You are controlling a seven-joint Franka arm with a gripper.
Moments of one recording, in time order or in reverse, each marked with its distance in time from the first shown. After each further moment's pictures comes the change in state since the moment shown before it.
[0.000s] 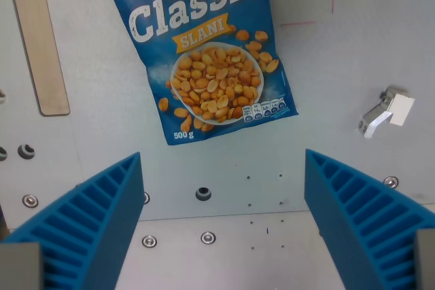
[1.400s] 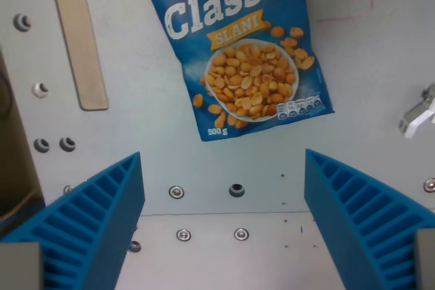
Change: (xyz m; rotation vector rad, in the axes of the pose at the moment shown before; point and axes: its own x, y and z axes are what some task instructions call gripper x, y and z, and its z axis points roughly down) arm 0.000 -0.005 -0.001 0.098 -0.006 0.015
